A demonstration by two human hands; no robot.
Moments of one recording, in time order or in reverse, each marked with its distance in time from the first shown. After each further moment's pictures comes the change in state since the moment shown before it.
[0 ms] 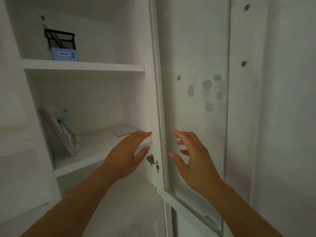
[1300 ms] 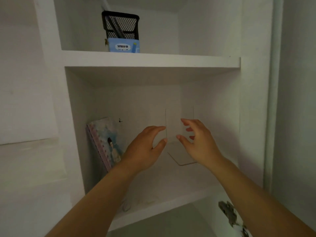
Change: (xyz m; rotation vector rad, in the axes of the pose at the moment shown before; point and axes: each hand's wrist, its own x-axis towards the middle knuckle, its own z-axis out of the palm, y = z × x) left_hand 0.077 -0.208 -0.040 0.045 0.189 -0.252; right_hand 0.237 0.061 0.241 0.174 -0.077 -0.184
